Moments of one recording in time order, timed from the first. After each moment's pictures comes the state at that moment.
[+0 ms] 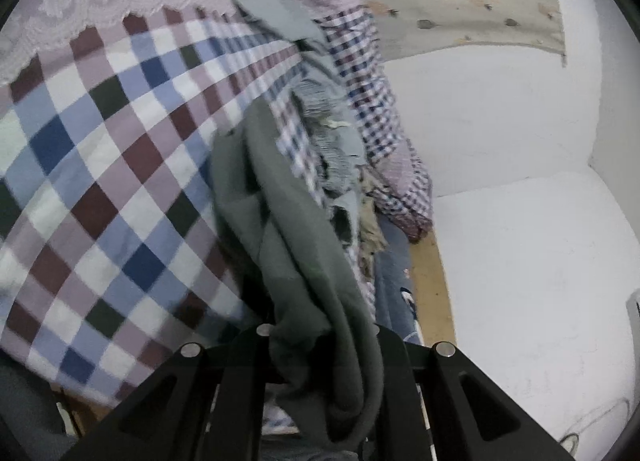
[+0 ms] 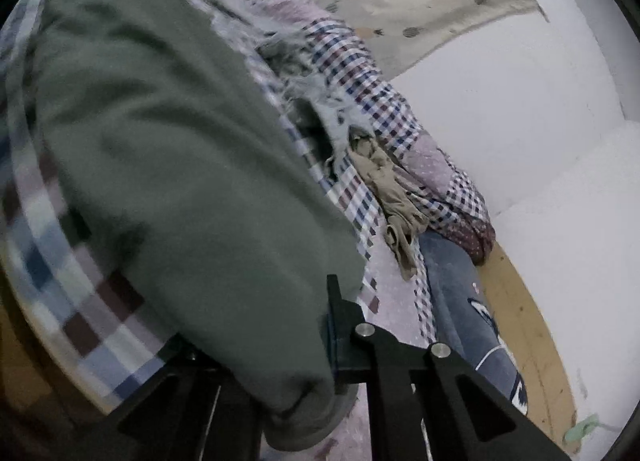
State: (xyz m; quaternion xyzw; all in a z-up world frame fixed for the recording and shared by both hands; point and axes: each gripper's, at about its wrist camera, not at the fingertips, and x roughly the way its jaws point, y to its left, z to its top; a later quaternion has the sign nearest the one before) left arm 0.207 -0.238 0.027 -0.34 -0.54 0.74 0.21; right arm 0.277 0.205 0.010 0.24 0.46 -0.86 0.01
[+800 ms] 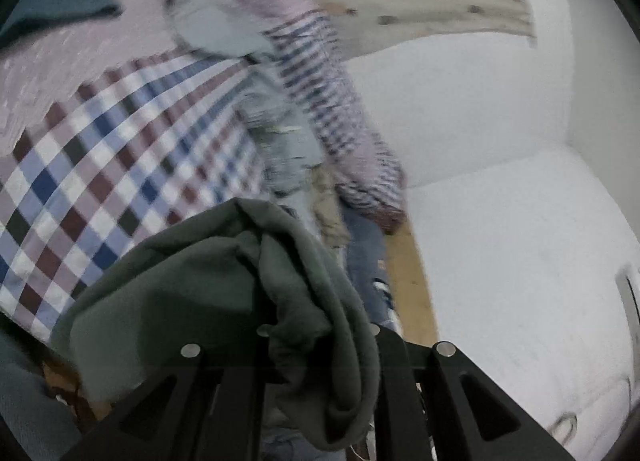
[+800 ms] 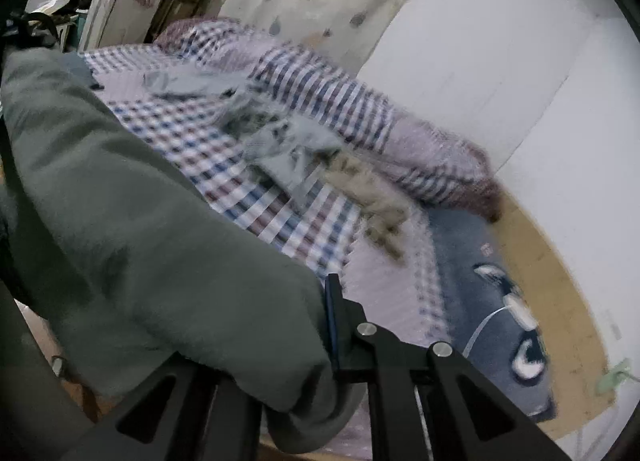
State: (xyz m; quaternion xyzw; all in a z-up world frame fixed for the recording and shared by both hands) left arm 0.206 -0.239 0.102 -0.36 -0.52 0.75 0.21; right arm 0.289 0.234 0.174 0.31 0.31 -0.90 0.05
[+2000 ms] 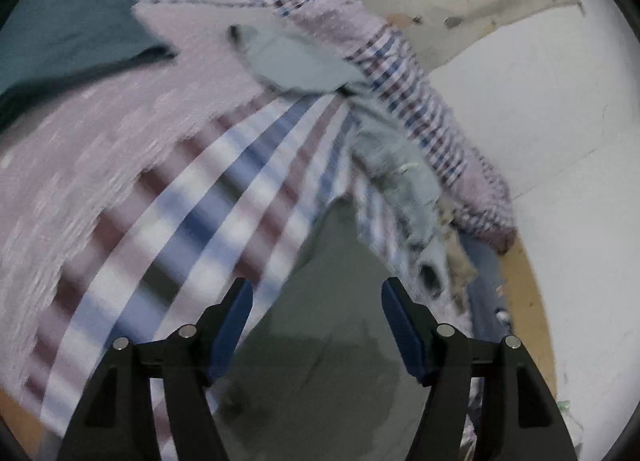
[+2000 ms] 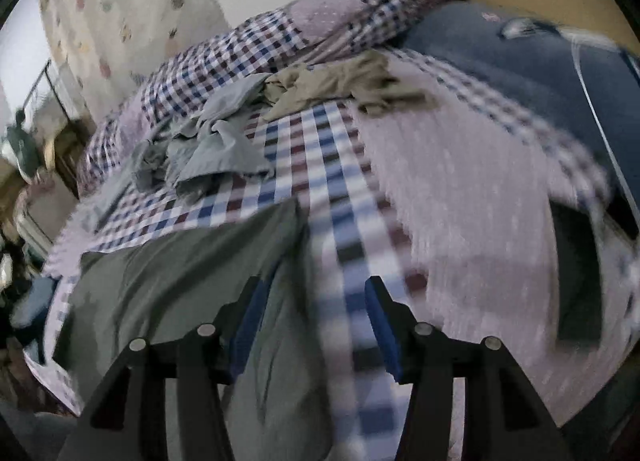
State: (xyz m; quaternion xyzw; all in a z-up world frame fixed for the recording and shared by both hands) left arm 0.151 -0.280 0.029 -0.40 -0.40 0.82 0.06; right arm 0.169 0.368 0.054 0.39 -0.16 -0.91 0.01
